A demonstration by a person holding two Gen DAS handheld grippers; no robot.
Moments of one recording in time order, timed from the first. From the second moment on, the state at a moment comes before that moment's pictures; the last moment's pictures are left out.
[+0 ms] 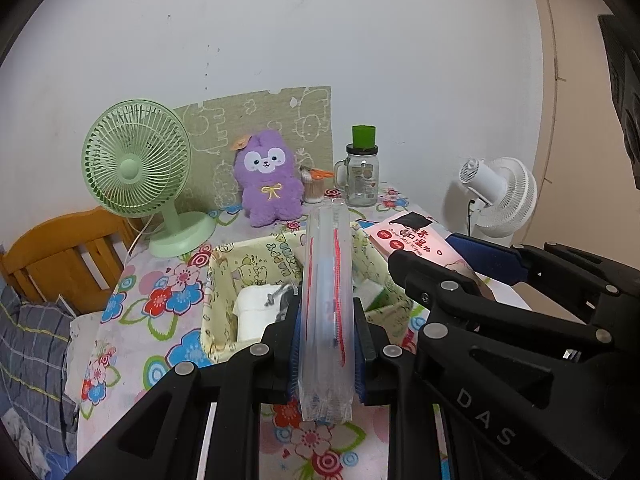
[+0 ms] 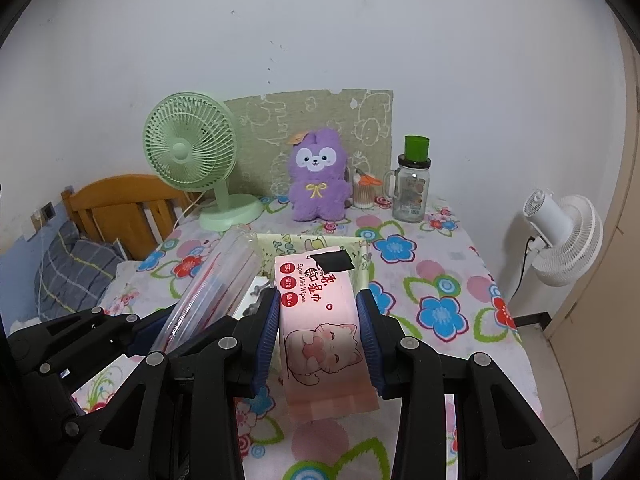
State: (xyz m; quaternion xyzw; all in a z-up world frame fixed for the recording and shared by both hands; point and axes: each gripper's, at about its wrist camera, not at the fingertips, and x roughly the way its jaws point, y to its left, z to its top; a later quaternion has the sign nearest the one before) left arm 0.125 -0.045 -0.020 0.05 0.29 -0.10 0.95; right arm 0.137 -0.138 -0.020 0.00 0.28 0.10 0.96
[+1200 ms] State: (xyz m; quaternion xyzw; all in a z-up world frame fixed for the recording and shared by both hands) left arm 0.211 -0.008 -0.066 0.01 0.34 -0.07 0.94; right arm 0.234 -0.102 -0.062 0.02 0.32 0.14 0.94
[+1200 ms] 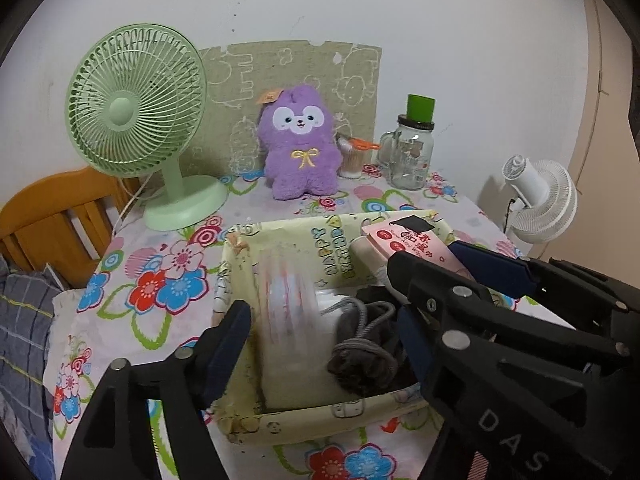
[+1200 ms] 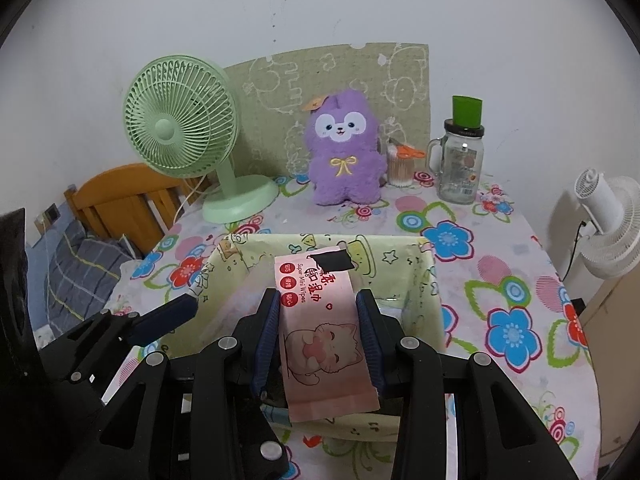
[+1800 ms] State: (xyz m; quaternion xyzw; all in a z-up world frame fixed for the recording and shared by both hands) left arm 0.211 -0.008 -0.076 0.04 0.34 -0.06 0.94; right arm 0.244 -0.097 -0.077 0.04 0.33 0.15 0.93
